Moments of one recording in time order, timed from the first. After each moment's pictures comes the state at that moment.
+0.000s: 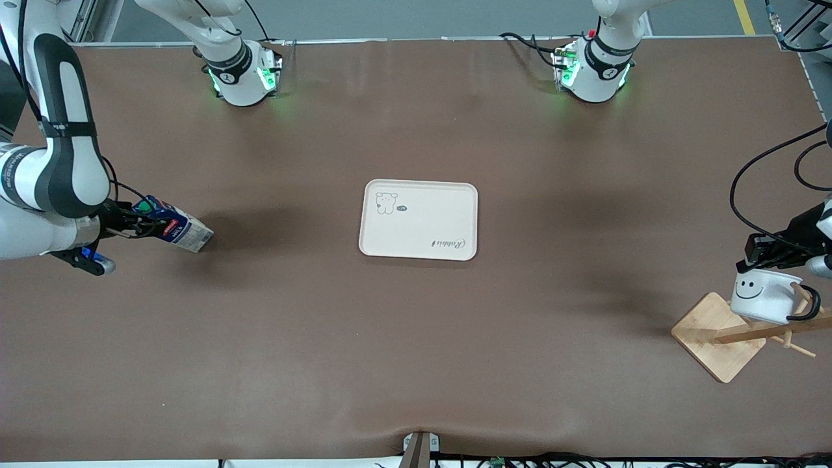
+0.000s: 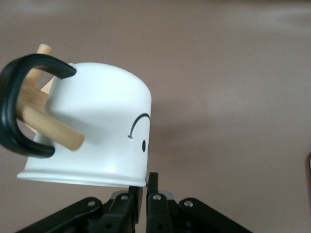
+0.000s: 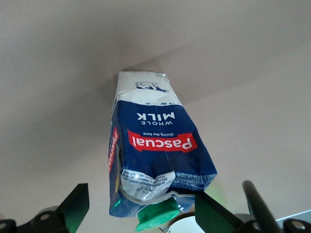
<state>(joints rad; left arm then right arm) 0.36 0.22 -0.15 -1.76 -0.26 2.09 0.48 -0.09 0.35 -0.09 -1.78 0.05 1.63 0.25</state>
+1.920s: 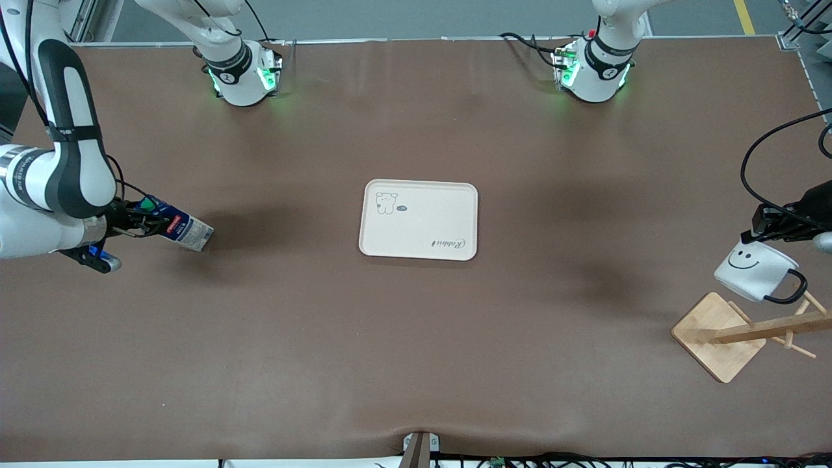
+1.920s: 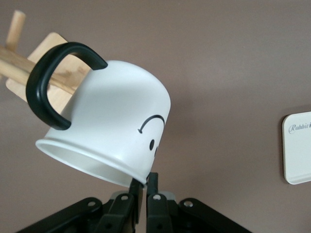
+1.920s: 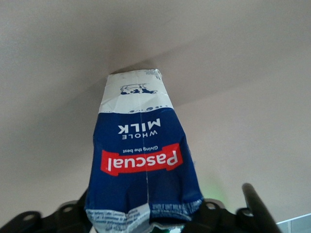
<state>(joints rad) 0.35 0.18 -0.17 -1.67 -0.21 1.82 0.42 -0.10 0.35 -0.09 -1.83 0.06 1.67 0.24</state>
